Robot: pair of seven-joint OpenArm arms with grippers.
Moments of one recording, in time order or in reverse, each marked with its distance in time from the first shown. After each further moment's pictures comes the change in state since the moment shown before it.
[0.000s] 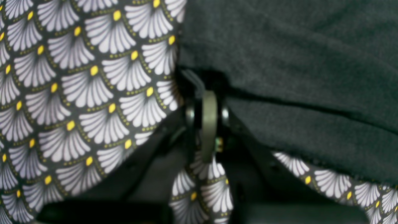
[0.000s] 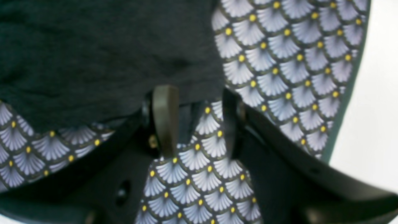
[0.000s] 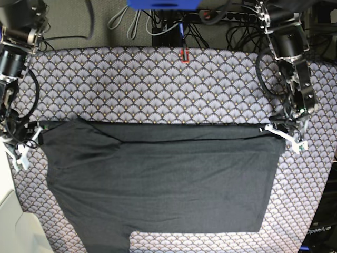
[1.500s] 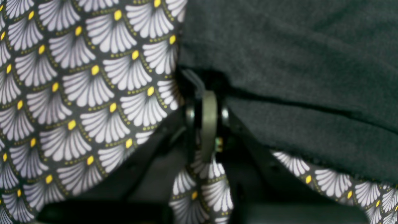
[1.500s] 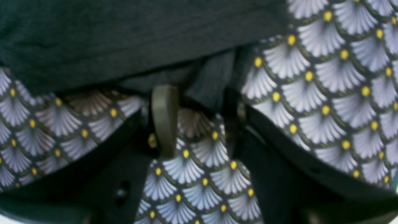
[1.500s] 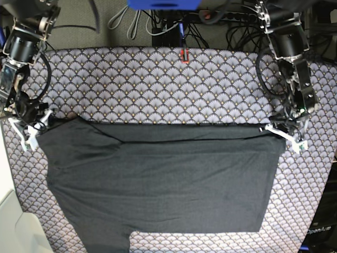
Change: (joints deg) left arm 0.1 0.0 -0.1 0.2 0.0 0.0 0.0; right arm -5.7 -5.1 4.9 -0.2 -0.2 0.0 0.1
